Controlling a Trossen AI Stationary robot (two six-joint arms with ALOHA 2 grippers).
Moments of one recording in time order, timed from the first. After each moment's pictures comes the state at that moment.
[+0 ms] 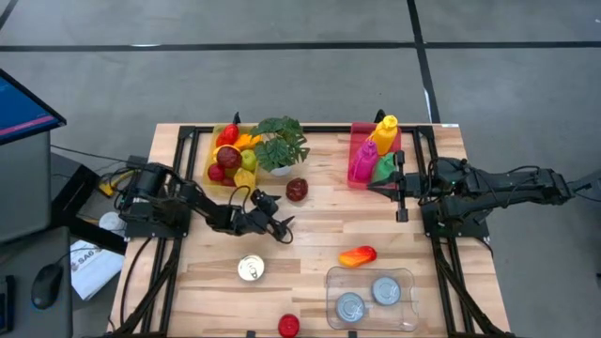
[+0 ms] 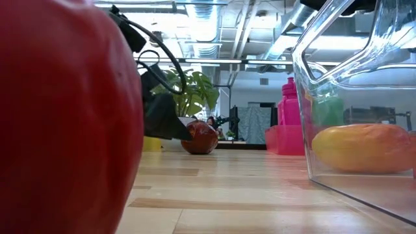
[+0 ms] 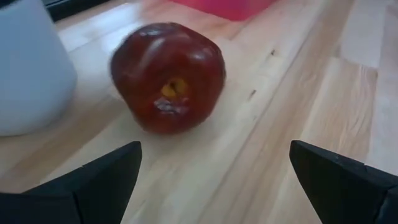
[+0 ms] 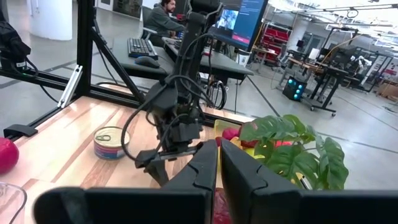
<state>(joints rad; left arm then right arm) -0.18 1.83 0.52 0.73 -0.69 -0.40 0.04 0.60 0.53 0.01 0.05 -0.27</state>
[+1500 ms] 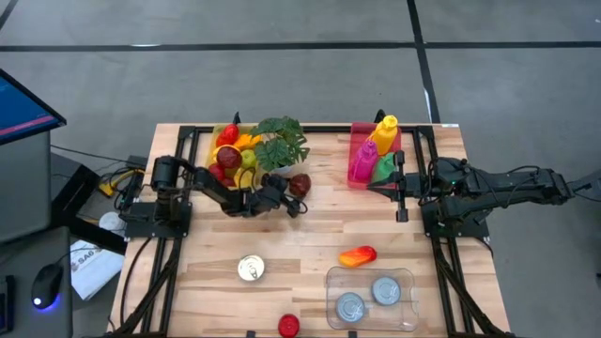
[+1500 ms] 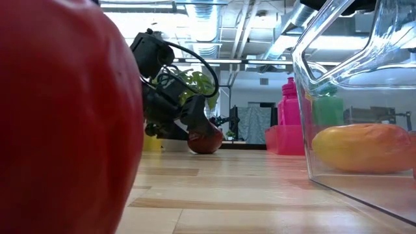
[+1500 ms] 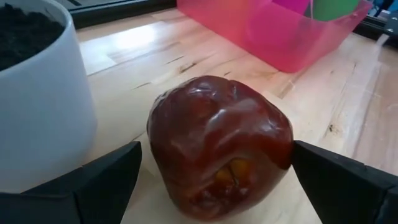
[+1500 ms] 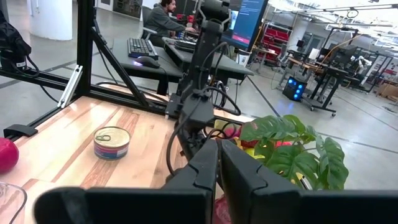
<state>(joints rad) 0.05 1.94 0.65 0.82 -0.56 -0.43 0.05 0.60 0.53 0.01 0.05 -0.27</state>
